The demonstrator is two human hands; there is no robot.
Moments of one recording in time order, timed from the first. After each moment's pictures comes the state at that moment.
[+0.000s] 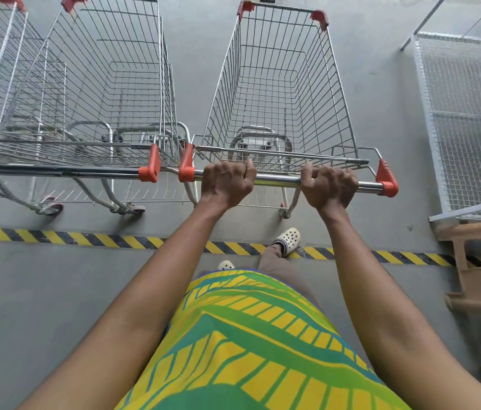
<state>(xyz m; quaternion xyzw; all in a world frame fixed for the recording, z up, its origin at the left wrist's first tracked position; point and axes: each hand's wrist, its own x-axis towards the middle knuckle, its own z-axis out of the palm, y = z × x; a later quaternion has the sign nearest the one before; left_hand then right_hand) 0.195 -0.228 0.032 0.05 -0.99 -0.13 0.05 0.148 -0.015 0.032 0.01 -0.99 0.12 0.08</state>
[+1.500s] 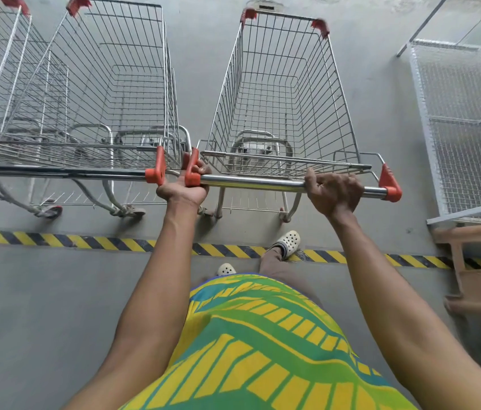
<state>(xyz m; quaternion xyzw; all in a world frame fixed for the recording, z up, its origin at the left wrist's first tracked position) 0.206 -0.307 0.008 0.38 0.04 -0.92 0.11 0.151 -0.004 0.023 0.06 -0.99 0.09 0.12</state>
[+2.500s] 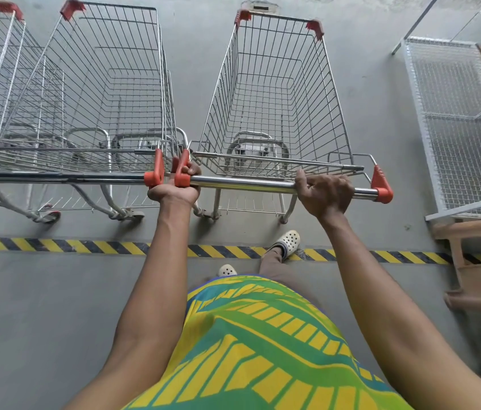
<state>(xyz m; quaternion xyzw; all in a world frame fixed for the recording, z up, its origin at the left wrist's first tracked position) 0.208 -0.314 0.031 0.42 0.05 -0.89 0.18 0.163 -0.022 0.024 0.05 -0.98 0.12 0.13</state>
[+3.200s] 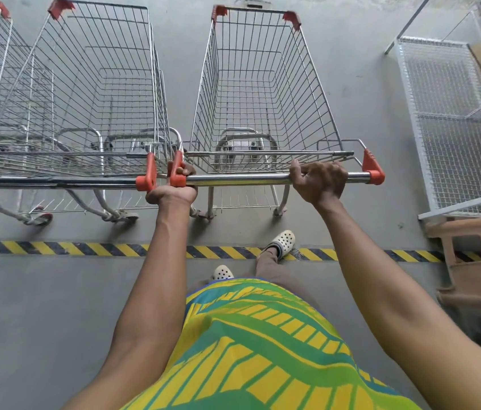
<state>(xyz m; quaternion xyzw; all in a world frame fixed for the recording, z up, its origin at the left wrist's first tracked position) 0.191 -0.316 0.004 0.44 0.09 -0.87 0.20 0.128 -0.025 0.034 0.08 -0.98 0.11 0.12</state>
